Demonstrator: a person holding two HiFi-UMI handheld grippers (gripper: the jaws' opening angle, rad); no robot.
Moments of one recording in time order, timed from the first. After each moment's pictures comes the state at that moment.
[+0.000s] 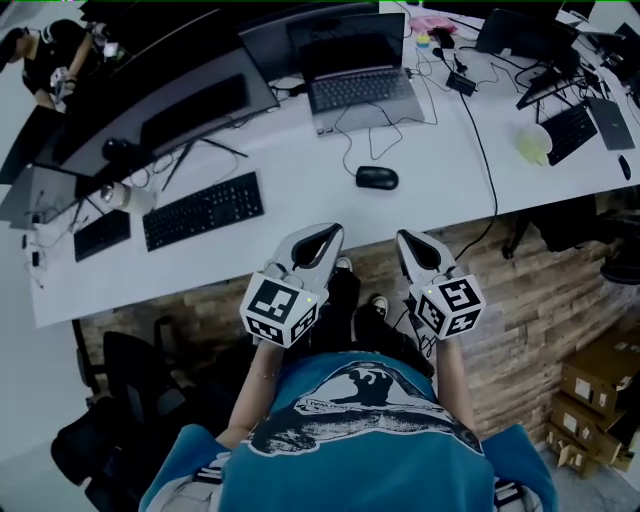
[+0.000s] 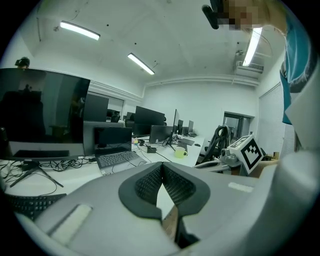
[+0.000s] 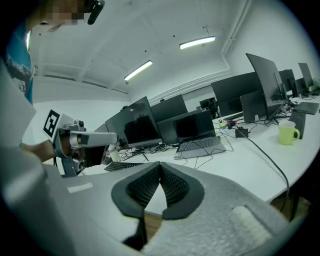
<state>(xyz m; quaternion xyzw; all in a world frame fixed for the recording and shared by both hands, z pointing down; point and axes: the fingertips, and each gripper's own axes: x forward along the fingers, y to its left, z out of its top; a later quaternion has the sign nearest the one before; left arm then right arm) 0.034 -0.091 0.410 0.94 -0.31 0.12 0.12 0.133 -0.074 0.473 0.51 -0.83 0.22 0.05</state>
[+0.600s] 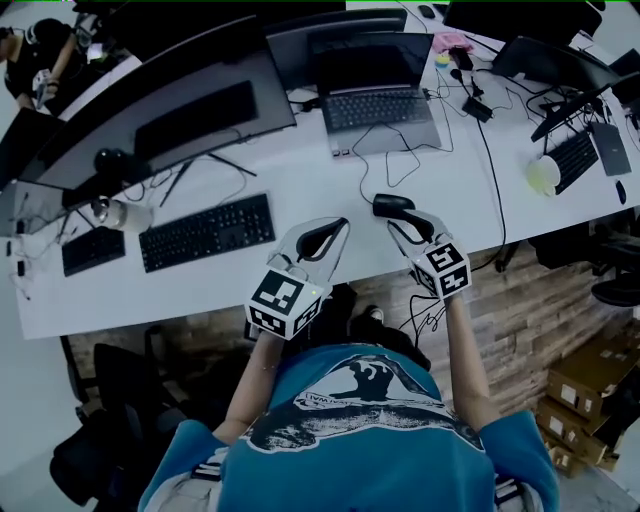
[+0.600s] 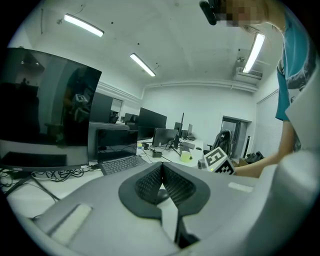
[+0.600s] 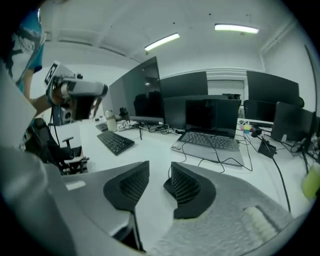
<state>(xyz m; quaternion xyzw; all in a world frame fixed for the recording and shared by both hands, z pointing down) 0.001 -0.183 0.411 0.94 -0.29 0.10 0.12 0.103 -0.199 0.545 0.43 -0.86 0.15 0.22</state>
